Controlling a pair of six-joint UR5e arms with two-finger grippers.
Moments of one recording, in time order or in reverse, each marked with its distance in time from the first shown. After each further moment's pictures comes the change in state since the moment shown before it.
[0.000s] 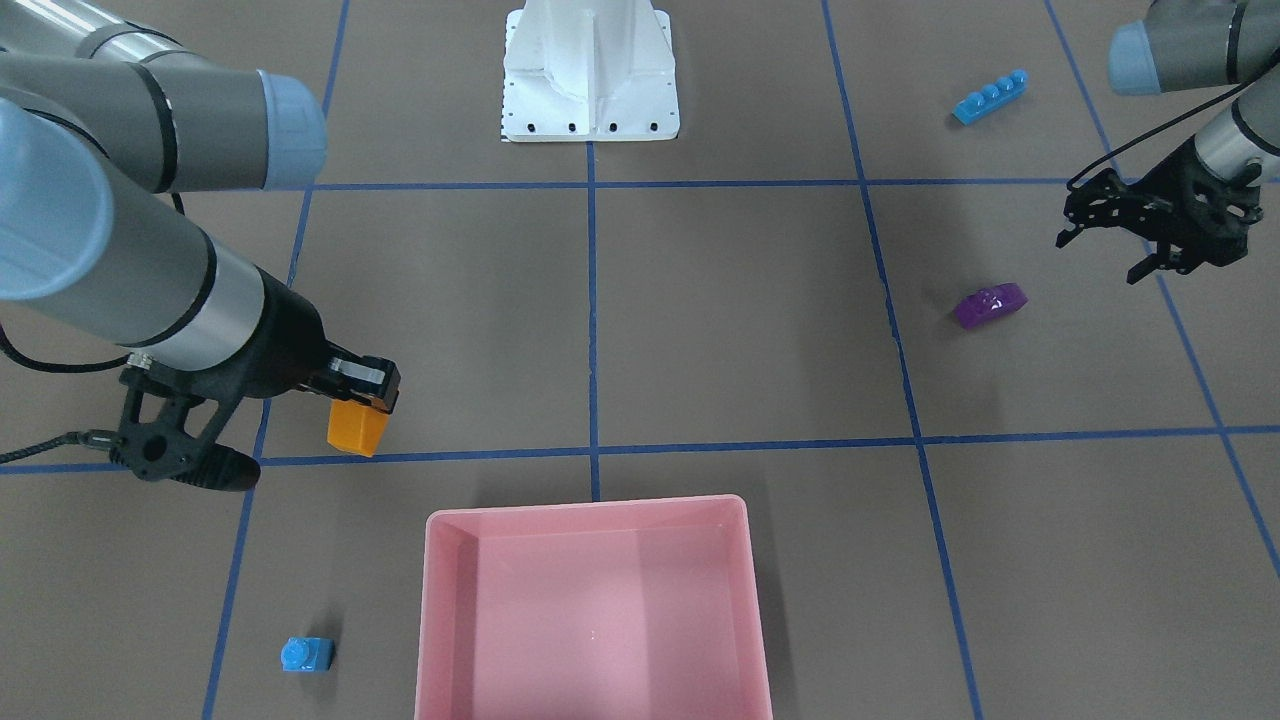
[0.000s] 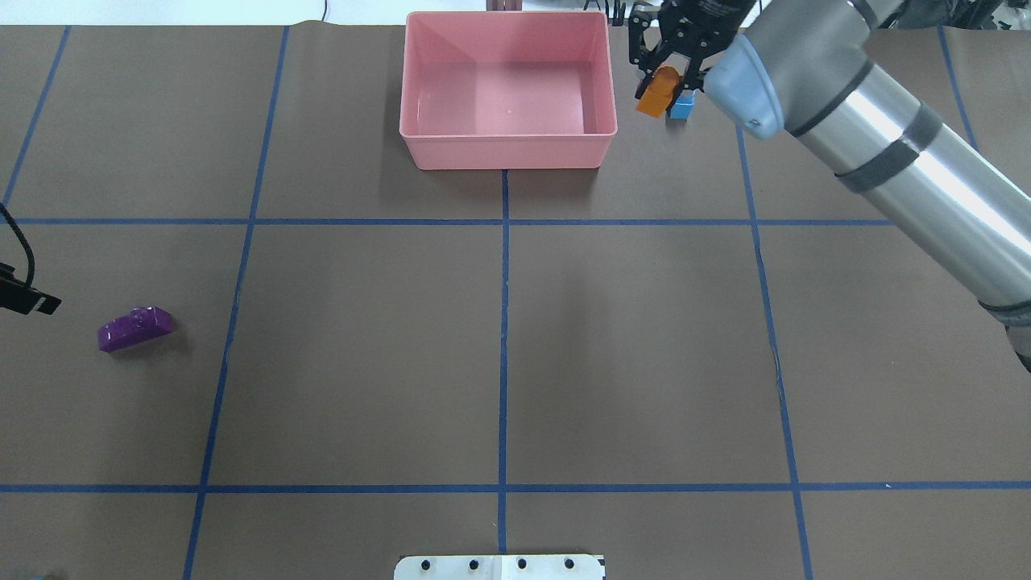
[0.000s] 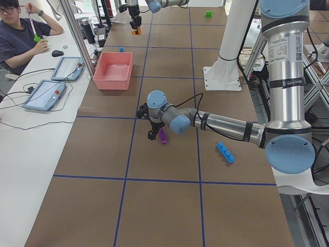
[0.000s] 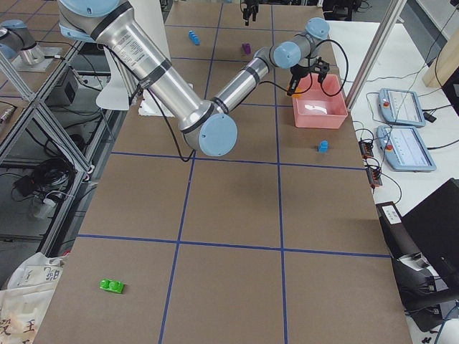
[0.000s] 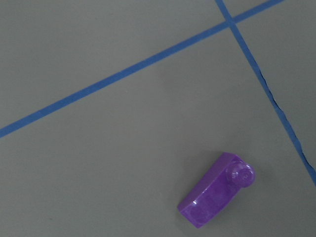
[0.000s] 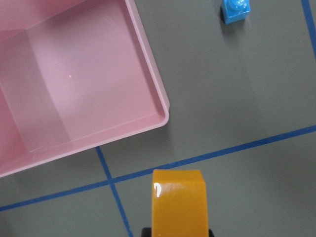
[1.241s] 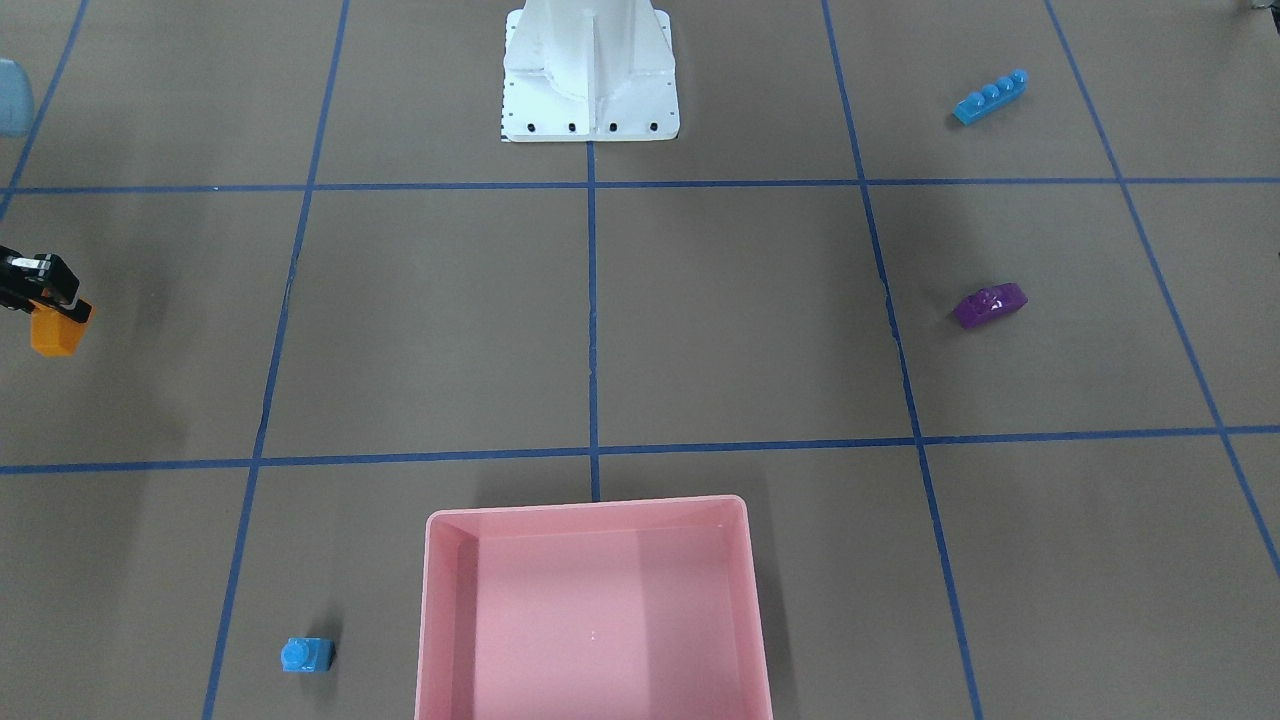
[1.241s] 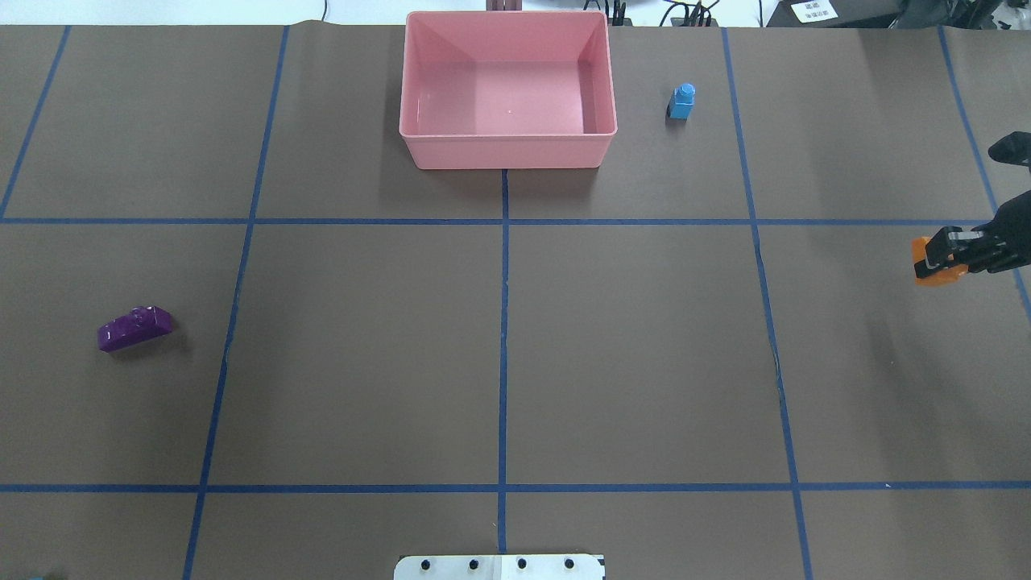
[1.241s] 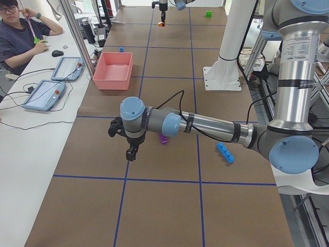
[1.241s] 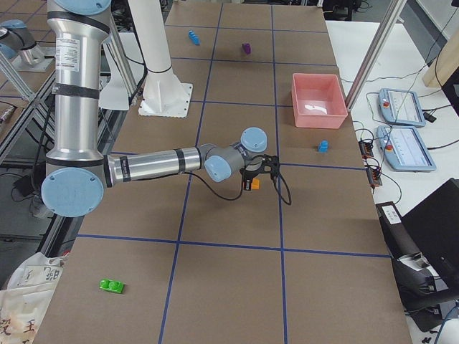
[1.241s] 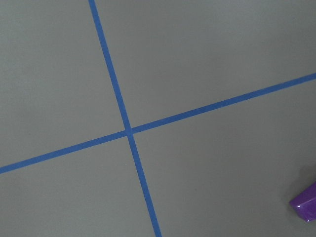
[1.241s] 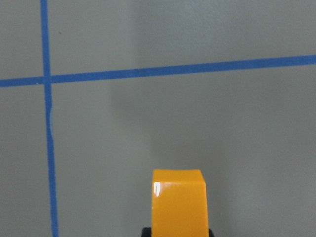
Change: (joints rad) left arm -0.402 -0.133 0.094 0.393 -0.070 0.229; right arm 0.122 -0.922 0.372 0.522 -0.028 -0.375
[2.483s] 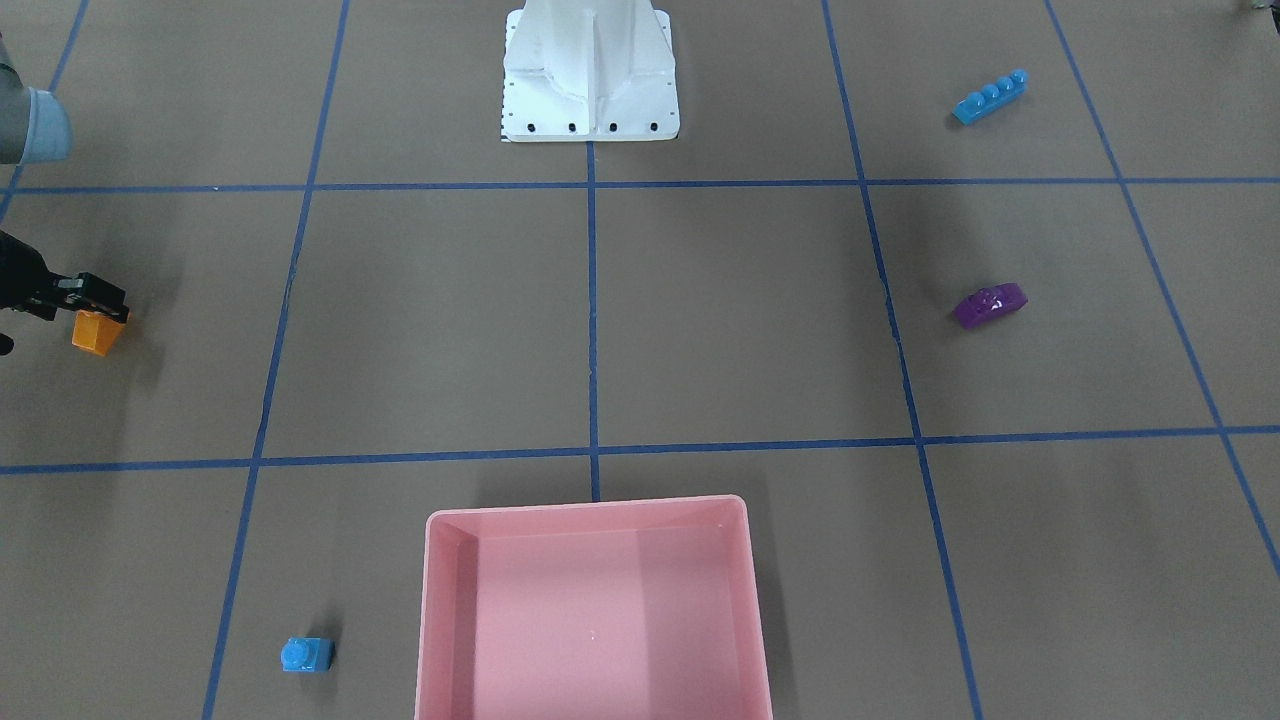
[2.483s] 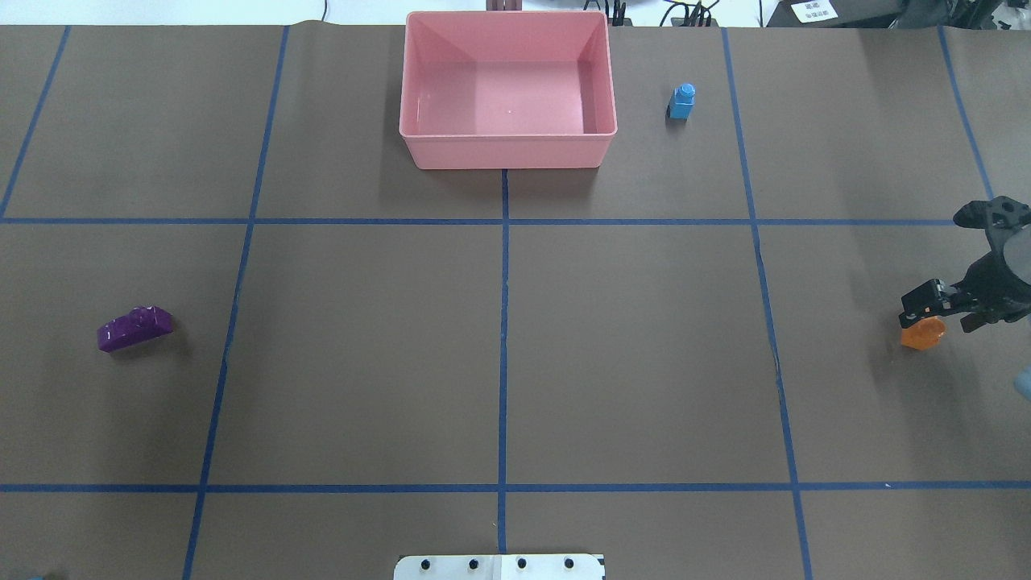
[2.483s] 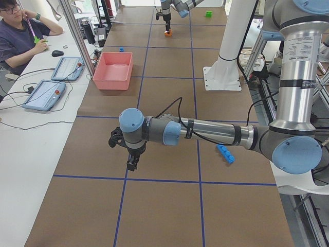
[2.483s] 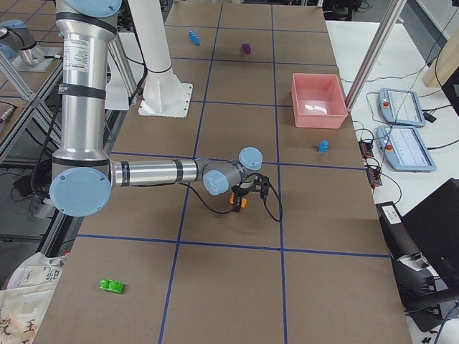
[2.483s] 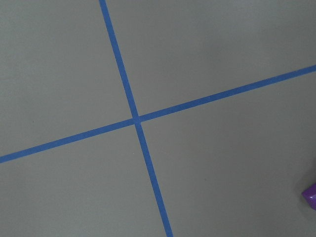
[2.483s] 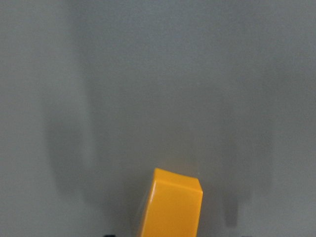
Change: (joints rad) left arm -0.059 0.006 0.091 -0.002 -0.002 0.119; right arm -0.153 -0.058 -0.169 0.049 -0.091 0.002
